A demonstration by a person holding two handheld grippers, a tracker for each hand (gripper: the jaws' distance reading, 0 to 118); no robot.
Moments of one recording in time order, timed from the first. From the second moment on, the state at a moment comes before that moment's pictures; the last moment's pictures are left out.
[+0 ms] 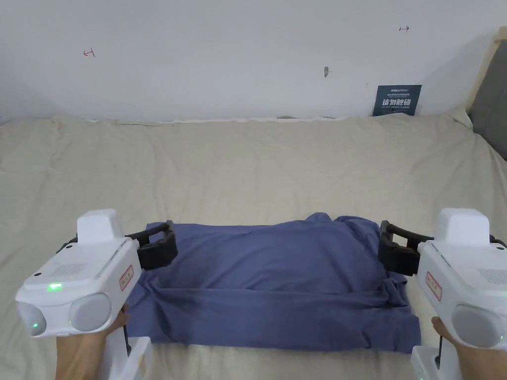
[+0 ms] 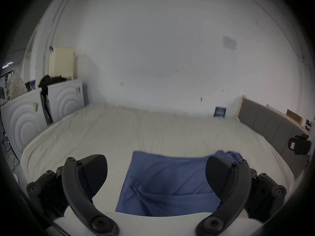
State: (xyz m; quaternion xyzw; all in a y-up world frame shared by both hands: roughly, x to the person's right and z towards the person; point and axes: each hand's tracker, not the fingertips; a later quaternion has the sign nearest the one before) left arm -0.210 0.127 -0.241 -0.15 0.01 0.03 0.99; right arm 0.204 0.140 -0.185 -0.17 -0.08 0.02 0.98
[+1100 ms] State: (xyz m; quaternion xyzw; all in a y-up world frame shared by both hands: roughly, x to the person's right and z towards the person) left arm -0.261 0.058 -0.277 -0.40 -0.02 0.08 0.91; right arm 0.181 0.135 -0.148 -0.11 -0.09 0.04 0.99
